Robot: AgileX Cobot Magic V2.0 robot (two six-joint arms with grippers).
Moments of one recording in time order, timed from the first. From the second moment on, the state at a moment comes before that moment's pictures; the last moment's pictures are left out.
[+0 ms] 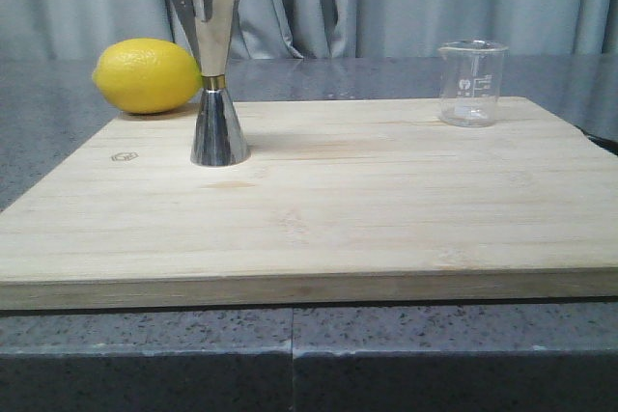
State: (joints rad) left arm -0.01 -0.01 0.00 -0.10 0.08 0.01; right arm 0.01 -0.01 -0.27 0.02 0.39 -0.21
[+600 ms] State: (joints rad) left arm -0.01 -0.01 0.00 -0.10 0.08 0.01; right arm 0.01 -0.01 0.01 0.06 0.04 -0.17
